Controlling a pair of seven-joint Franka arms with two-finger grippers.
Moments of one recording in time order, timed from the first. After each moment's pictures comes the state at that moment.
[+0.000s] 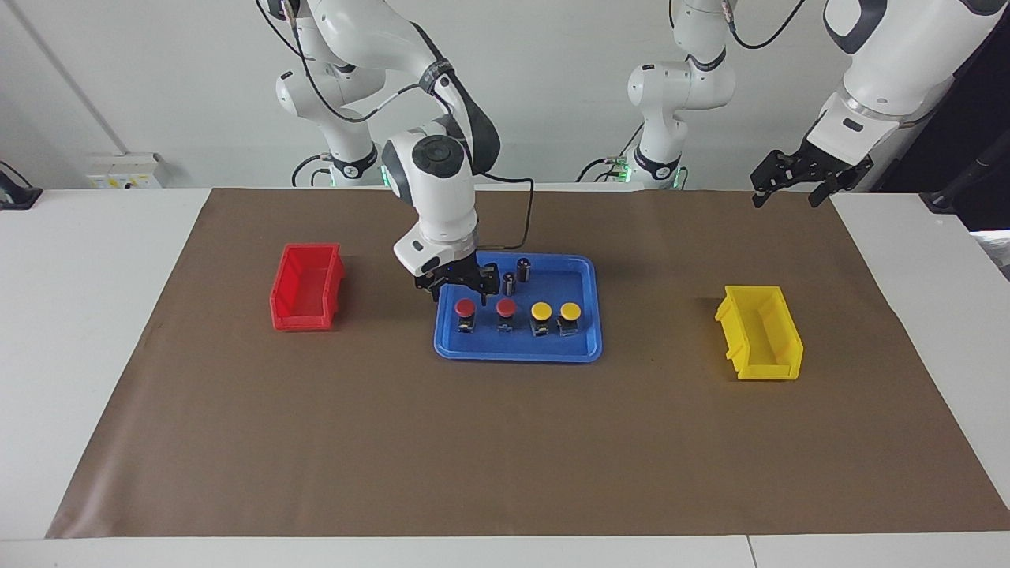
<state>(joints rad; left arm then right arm) -0.08 -0.04 -0.01 -1.59 -0.02 1.46 -0.02 0.55 0.24 -0.06 -1.90 0.03 2.18 0.63</state>
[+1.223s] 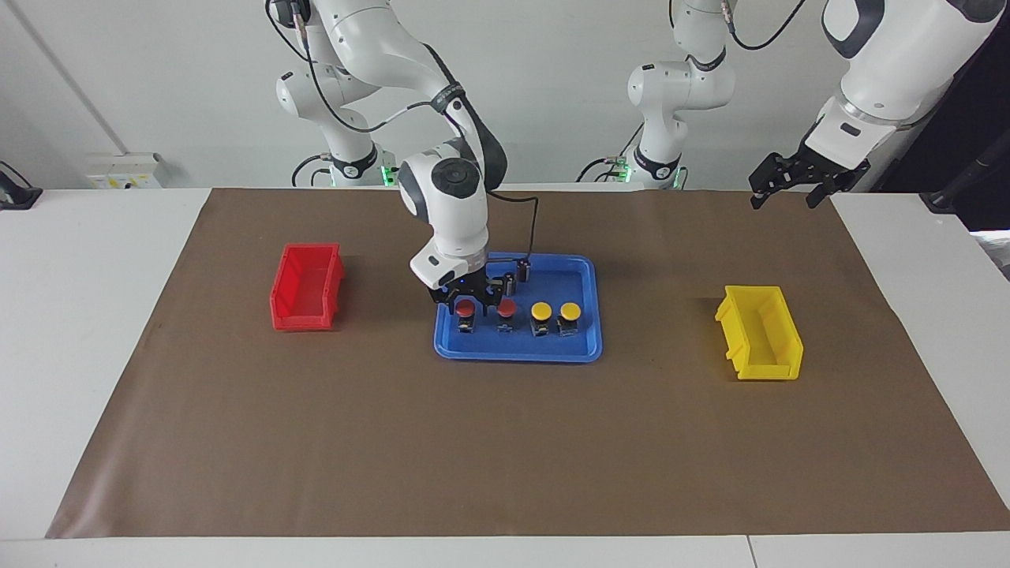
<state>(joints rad) -0.08 -0.04 -0.01 -1.61 -0.02 1.46 -0.03 0.58 0.29 -0.06 -1.92 0.01 2.24 0.61</state>
